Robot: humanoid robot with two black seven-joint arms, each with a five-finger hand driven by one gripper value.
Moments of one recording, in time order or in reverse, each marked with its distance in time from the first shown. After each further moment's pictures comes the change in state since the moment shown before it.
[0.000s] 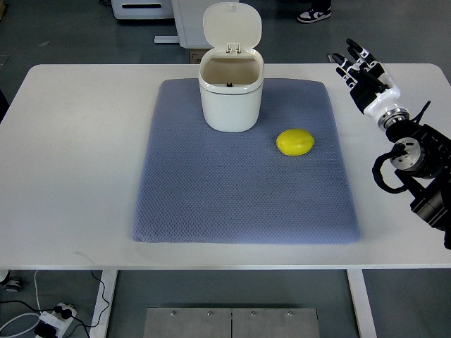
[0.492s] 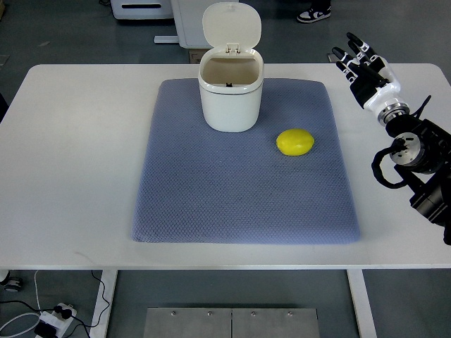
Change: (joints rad) left arm 0.017 0.000 -0.002 0.003 0.005 0.000 -0.010; right arm 0.021 0.001 0.000 0.000 0.000 -0.006 0.002
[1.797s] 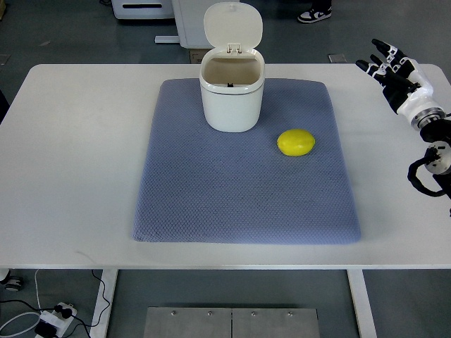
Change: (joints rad) left arm -0.001 0.000 0.001 0.000 0.000 0.000 0.000; right arm -0.028 -0.172 -0.124 0.061 -0.126 0.003 0.079
